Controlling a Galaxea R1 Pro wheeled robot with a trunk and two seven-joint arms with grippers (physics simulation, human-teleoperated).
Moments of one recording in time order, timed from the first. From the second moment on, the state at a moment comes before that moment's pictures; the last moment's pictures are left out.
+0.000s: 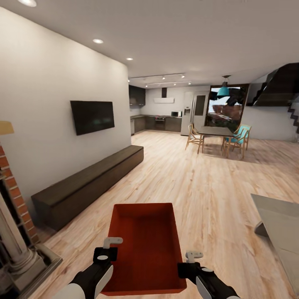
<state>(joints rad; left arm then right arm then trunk) -0.56 -0.08 -0.30 -0.36 0.21 0.07 0.36 -0.51 0.07 0.00 -0.32 -0.01 0.10 0.14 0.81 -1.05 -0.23</state>
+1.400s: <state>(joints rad) -0.56 -0.08 -0.30 -0.36 0.21 0.07 0.36 -0.51 0.07 0.00 -0.32 -0.01 0.10 0.14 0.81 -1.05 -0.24</state>
